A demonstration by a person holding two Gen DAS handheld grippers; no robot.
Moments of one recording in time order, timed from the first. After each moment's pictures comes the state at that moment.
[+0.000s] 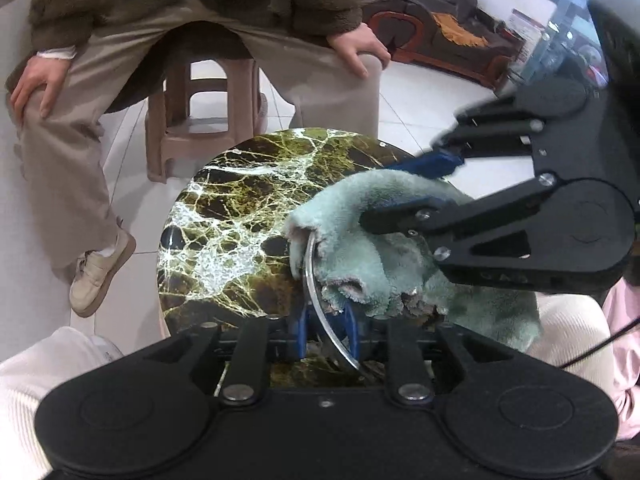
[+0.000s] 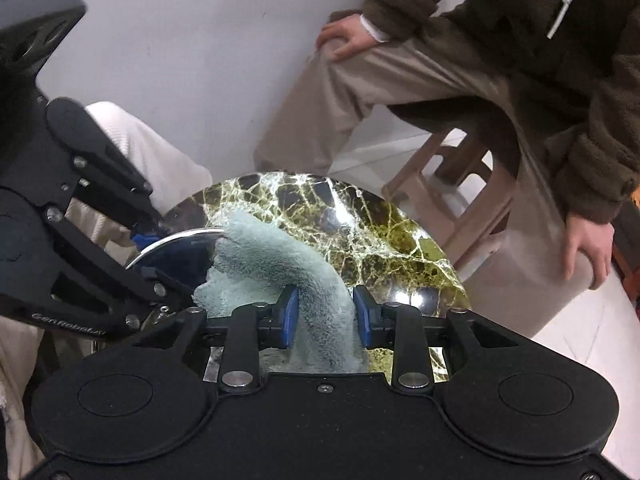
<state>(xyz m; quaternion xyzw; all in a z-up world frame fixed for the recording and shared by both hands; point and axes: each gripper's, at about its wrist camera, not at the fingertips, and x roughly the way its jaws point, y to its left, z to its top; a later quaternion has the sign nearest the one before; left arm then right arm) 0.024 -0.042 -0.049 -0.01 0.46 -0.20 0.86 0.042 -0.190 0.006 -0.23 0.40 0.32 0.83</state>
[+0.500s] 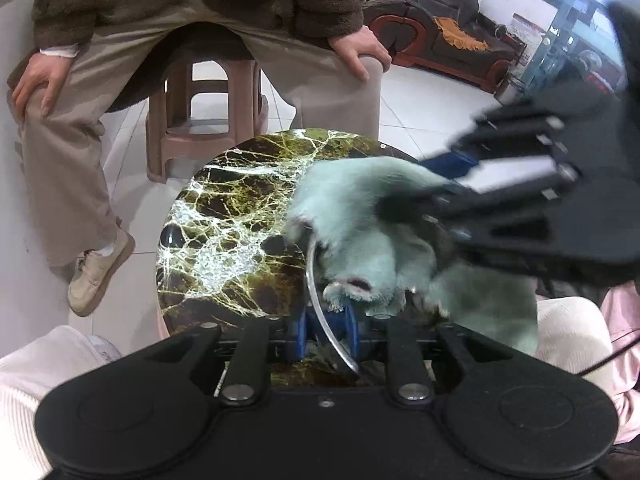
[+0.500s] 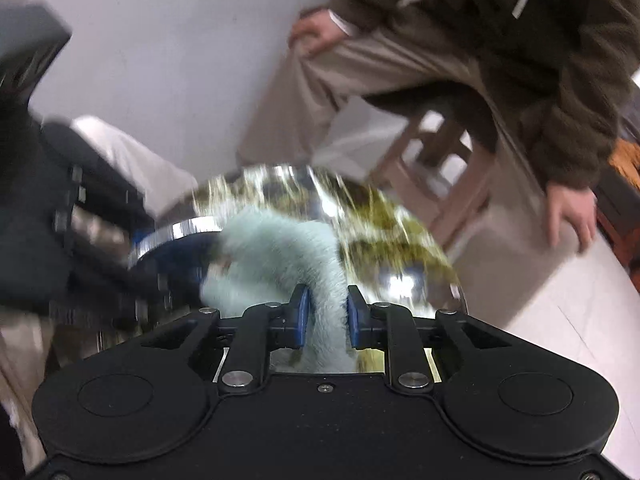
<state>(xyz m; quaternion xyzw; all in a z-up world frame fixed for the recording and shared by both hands) 0.021 -0.045 -0.048 -0.01 0.46 -0.20 0.87 0.043 -0.181 0.014 -0.23 0.40 0.31 0.83</state>
